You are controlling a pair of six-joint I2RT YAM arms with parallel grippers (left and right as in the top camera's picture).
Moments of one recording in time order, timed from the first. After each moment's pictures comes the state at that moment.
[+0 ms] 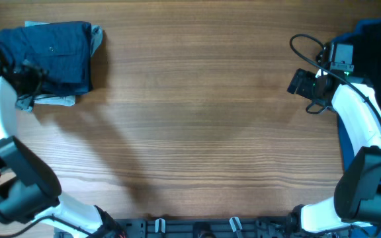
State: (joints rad) left arm 0.50 1.82 1.44 -0.76 0.11 -0.65; right arm -0.14 1.68 1.16 -0.67 0.09 0.29
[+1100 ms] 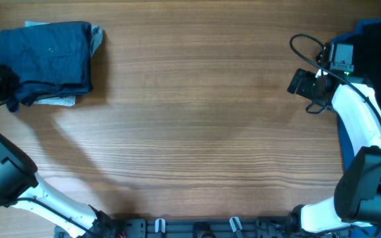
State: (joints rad) left arm 0.73 2.07 1.45 -0.19 0.38 -0.45; right arm -0.15 1.68 1.16 -0.67 0.09 0.29
